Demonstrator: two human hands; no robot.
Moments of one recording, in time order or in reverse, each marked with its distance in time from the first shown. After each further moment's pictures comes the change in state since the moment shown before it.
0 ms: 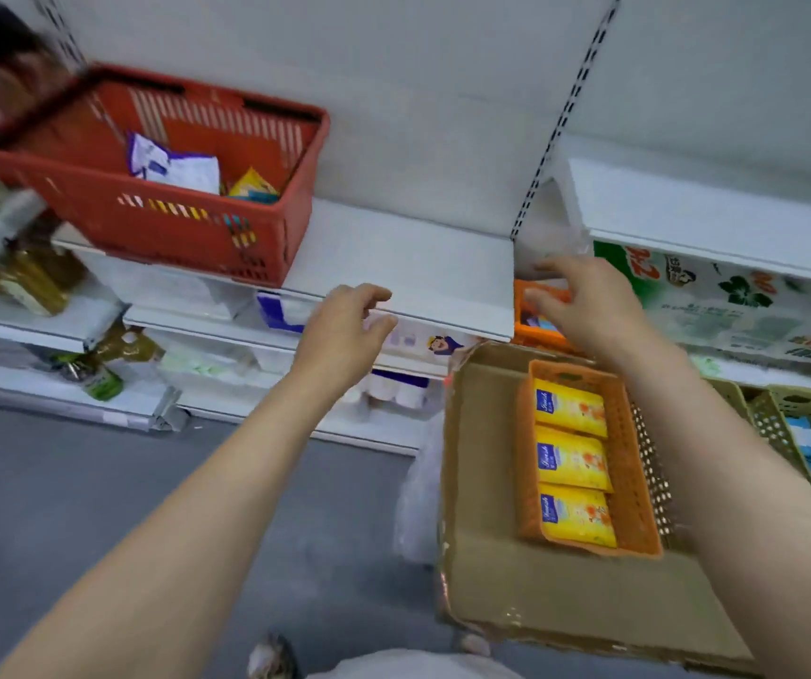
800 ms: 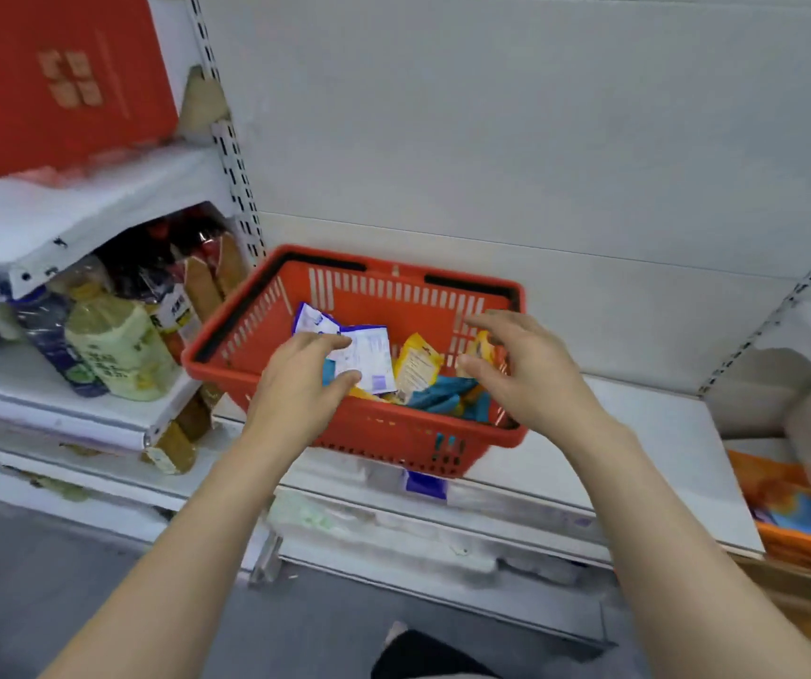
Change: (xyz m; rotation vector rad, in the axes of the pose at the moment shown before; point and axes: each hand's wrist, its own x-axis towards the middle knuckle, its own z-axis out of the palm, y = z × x) left_hand 0.197 -0.216 -0.262 0.265 0.205 0.058; right_hand 0.217 -0.314 0.127 0.251 0.031 -0.250
